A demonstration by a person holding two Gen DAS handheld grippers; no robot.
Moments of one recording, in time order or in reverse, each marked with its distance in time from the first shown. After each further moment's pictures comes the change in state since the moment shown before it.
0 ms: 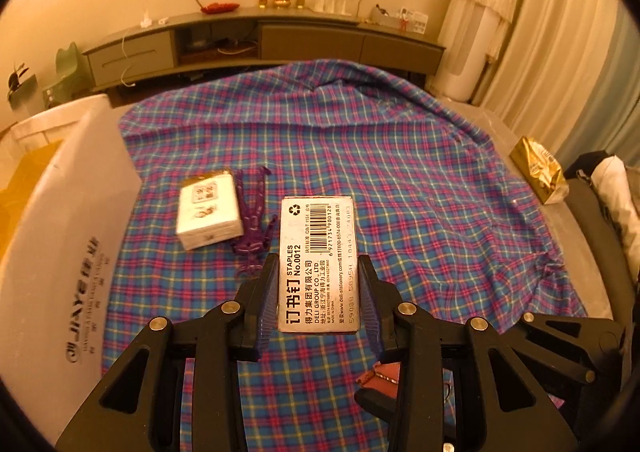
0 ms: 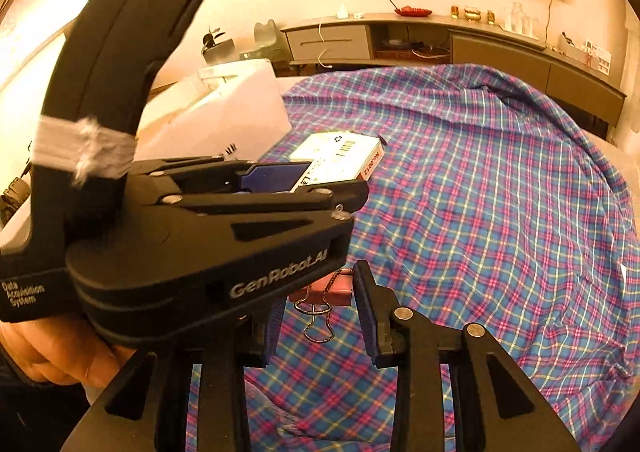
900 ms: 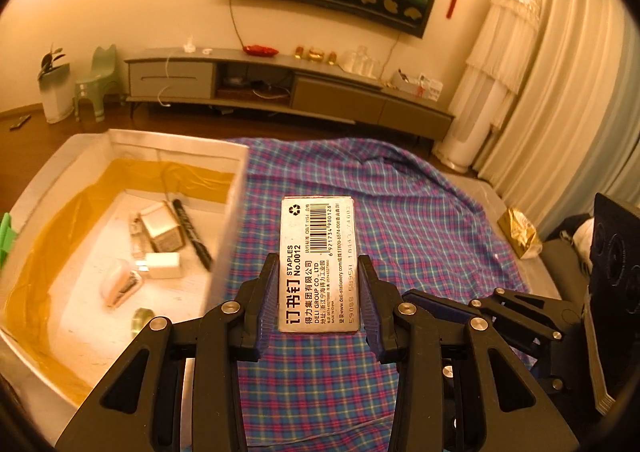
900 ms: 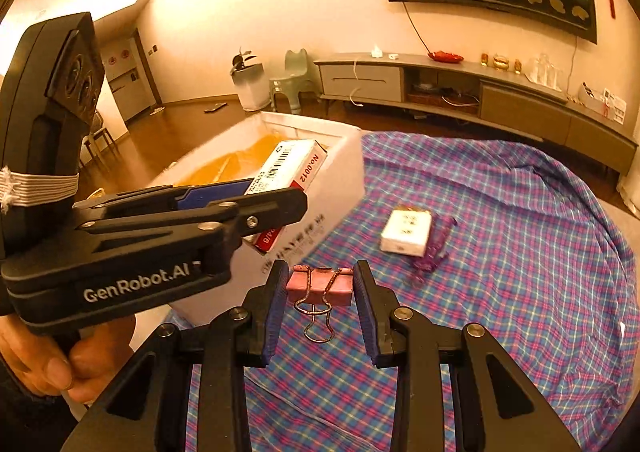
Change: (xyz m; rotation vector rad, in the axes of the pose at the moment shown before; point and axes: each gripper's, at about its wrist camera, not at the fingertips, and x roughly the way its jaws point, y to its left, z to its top) left arm -0.132 0.110 -0.011 -0.140 -0.184 -0.023; right arm -0.019 0.105 0.055 -0.090 -0.116 0.025
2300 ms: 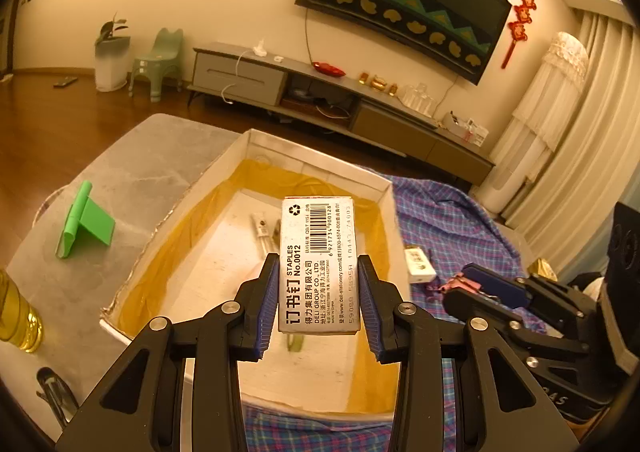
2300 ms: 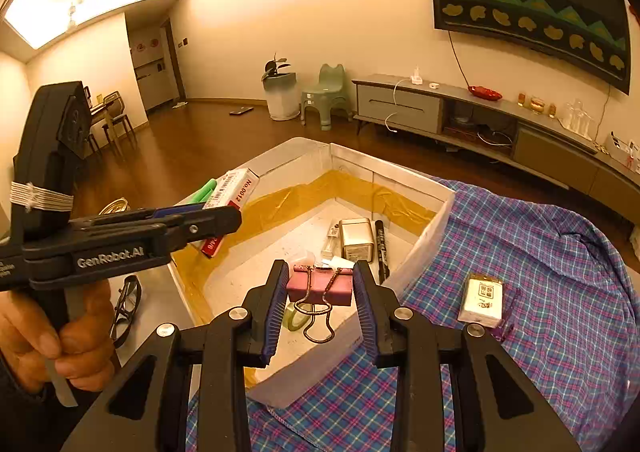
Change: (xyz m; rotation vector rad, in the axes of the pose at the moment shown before) left arm -0.057 0.156 -0.001 -0.177 -0.053 0.097; right arm 0.036 0.094 0.052 -0.071 -0.063 -0.035
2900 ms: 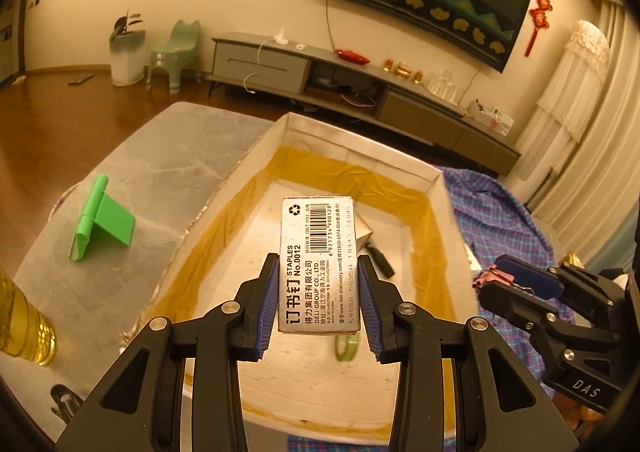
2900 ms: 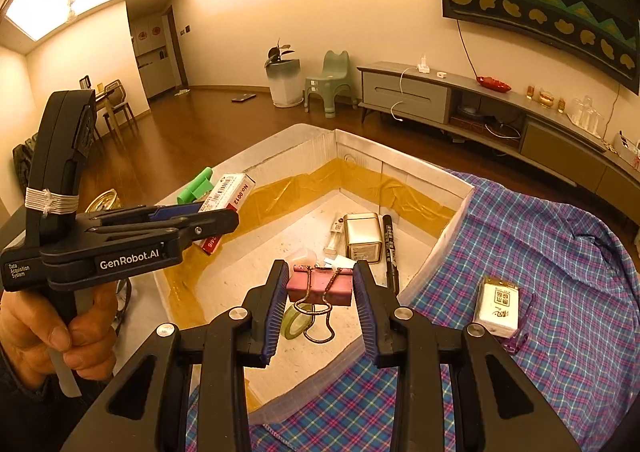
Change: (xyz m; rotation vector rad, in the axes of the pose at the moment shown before) left arm 0.033 0.033 0.001 0.009 0.039 0.086; right arm 0.040 -0.003 0.007 -0.010 0.050 0.005
